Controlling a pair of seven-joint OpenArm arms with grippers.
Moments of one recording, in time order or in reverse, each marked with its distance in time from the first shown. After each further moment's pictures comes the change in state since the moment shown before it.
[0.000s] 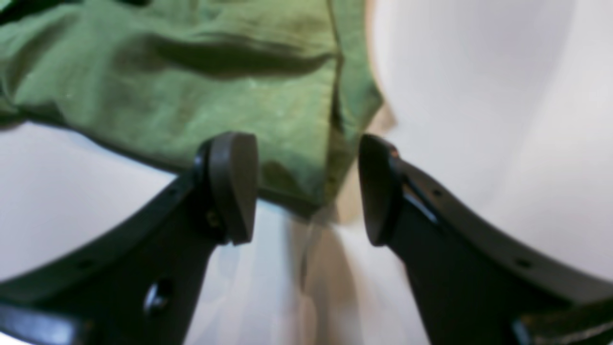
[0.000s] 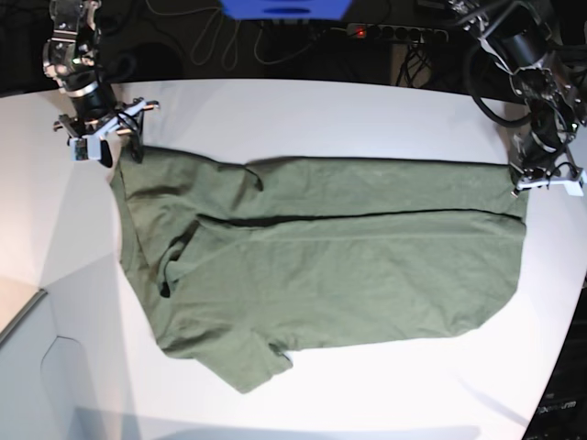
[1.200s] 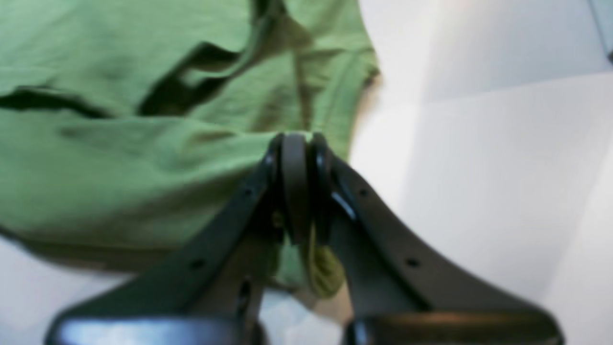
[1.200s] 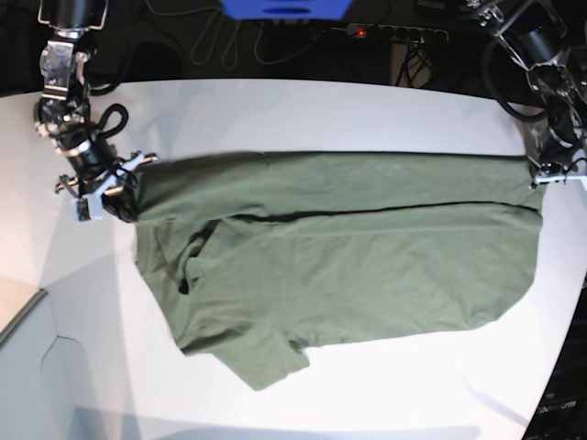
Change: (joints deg) left arm 1.5 -3.7 0.0 0.0 0.1 0.0 0.1; right arm 13.1 2.6 -1.5 -3.9 -0.2 6.5 -4.2
